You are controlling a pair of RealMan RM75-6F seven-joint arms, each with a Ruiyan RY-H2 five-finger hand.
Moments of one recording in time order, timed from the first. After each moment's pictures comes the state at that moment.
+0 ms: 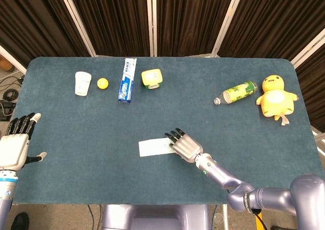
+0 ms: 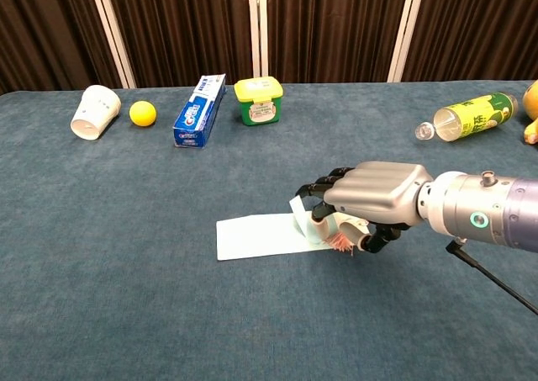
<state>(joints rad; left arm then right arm) -0.23 -1.05 -0.09 -1.89 1.24 1.37 0.32 0.88 -1.58 0.01 -1.45 -1.18 0.77 -0.52</state>
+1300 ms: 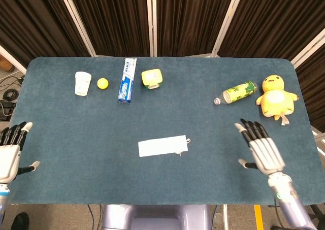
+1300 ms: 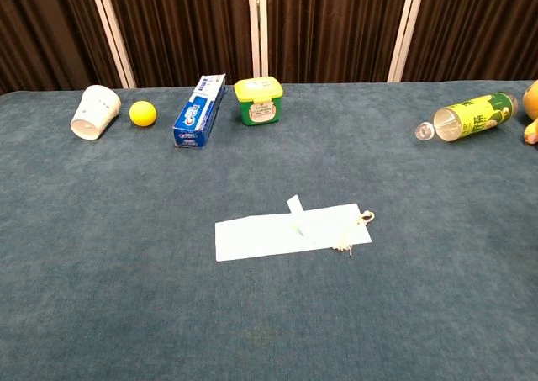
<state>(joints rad) -0.12 -1.05 -0.02 -1.85 1.36 1.47 0.26 0.35 -1.13 -0.09 -1.75 -1.44 1.45 -0.13</state>
